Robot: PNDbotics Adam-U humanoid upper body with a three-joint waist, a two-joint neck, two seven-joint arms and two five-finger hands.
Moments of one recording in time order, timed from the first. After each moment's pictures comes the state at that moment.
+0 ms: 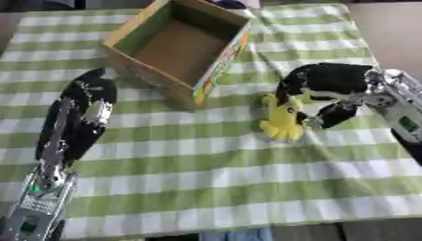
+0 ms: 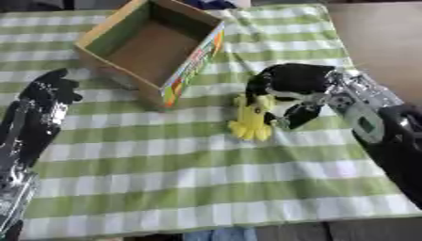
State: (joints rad) left arm -0.22 0.23 -0.16 -1.77 -0.17 -0.03 0.11; right arm -0.71 -0.63 0.44 -1.33 0.80 -0.65 0.26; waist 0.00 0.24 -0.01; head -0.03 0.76
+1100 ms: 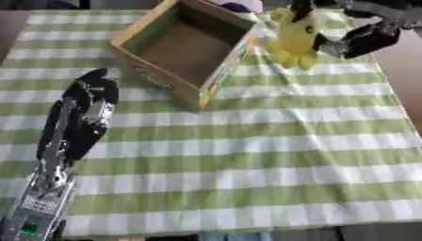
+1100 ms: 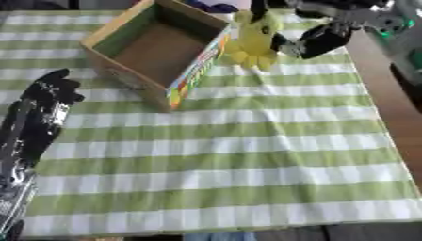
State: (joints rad) left arm -0.23 0.23 -0.17 -1.77 -0.17 -0.03 0.09; right arm -0.93 -0.75 0.35 -1.48 0.65 -0.53 0.34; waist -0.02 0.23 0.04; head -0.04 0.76
